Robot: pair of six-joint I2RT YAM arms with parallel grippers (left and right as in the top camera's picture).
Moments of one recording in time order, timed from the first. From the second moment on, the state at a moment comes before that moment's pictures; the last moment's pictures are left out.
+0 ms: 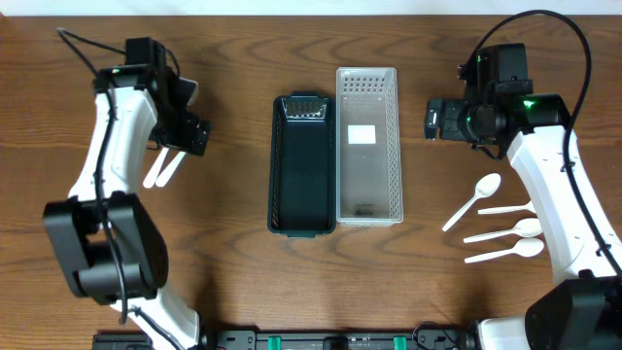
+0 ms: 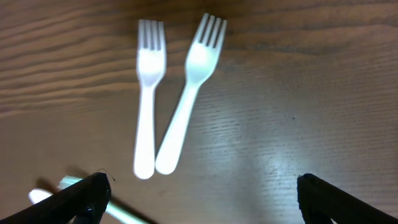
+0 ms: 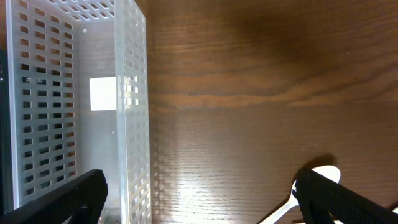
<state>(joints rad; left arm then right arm) 0.09 1.89 1.55 -1.08 -0.04 0.33 0.09 1.59 1.39 -0.90 -0.05 0.20</state>
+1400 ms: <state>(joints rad) 0.09 2.16 1.55 -1.00 0.00 0.38 0.09 1.59 1.39 -0.92 -0.04 0.20</state>
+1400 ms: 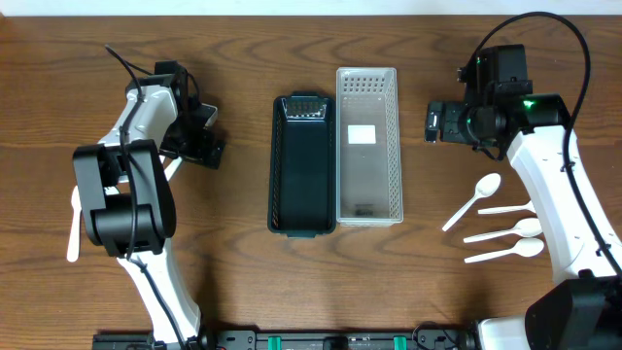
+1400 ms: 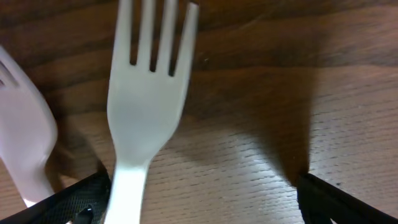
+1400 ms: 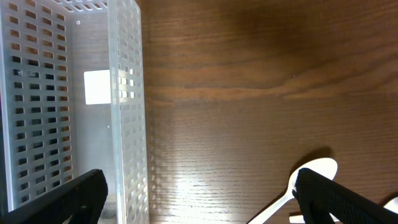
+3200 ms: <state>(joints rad) 0.09 2.15 1.55 -0.96 -0.01 0.34 0.09 1.59 1.39 -0.94 -0.04 0.20</state>
